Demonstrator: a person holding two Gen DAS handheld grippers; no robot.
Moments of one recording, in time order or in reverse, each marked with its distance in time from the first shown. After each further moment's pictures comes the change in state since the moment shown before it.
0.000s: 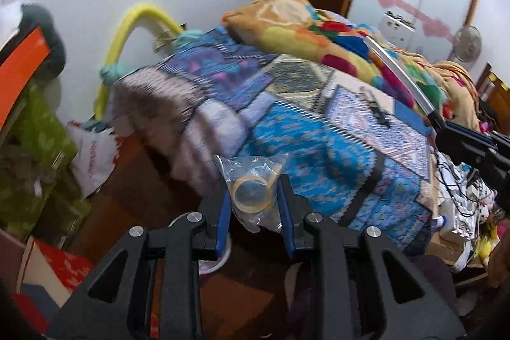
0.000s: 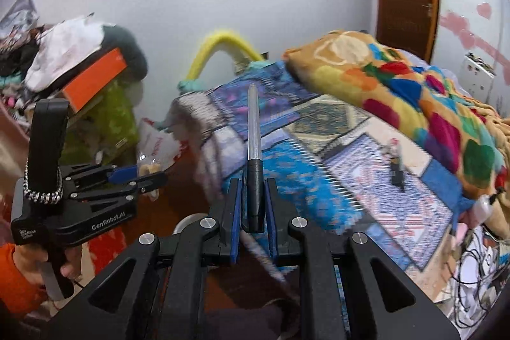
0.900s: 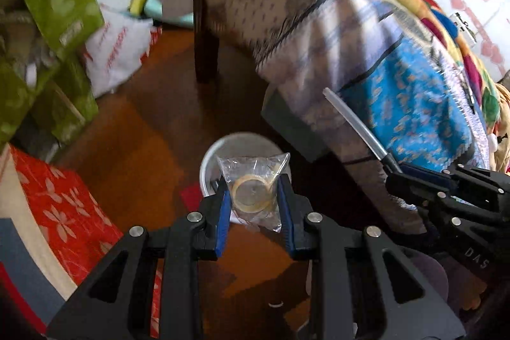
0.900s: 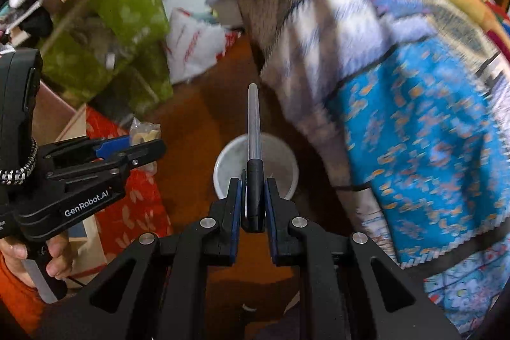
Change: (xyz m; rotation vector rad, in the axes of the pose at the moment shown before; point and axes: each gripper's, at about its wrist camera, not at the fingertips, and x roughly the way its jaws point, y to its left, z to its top) left arm 0.127 0.155 -0.104 -0.282 0.303 0.047; right arm 0.219 0.095 -0.071 -0.060 0.482 0.186
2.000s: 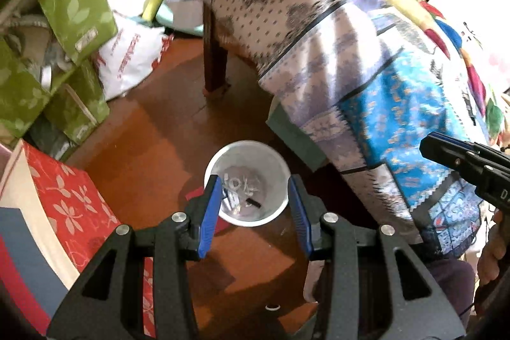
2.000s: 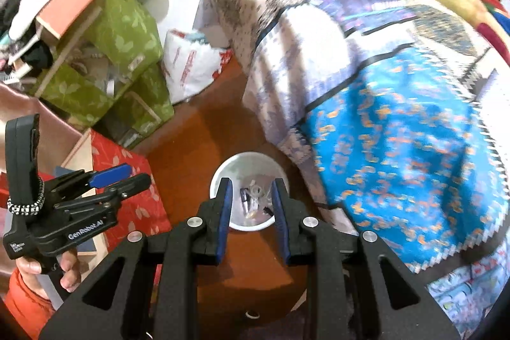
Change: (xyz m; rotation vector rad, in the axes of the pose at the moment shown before) left arm -0.038 -0.021 0.005 -0.009 -0.070 0.047; right arm -0.059 -0.042 0.010 0.071 -0.125 0.020
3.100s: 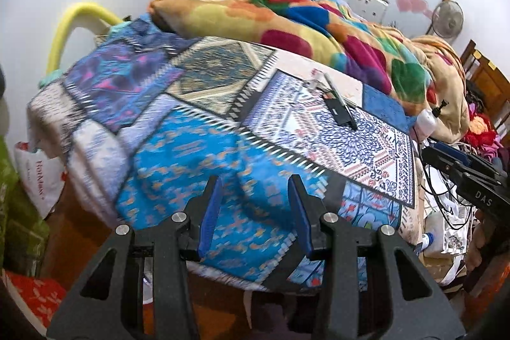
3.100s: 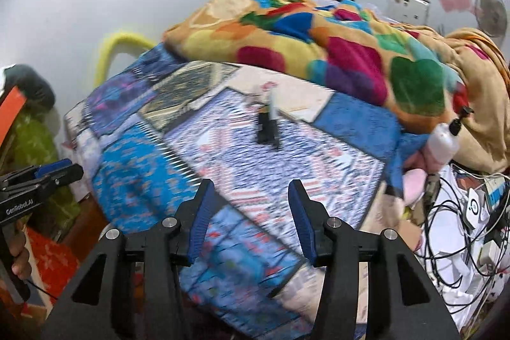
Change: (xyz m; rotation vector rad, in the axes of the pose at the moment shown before) left arm -0.012 -0.317 0.050 0.405 -0.135 -0.222; right arm -0.186 -0.249 -0.081 0.337 -0.332 -0.401
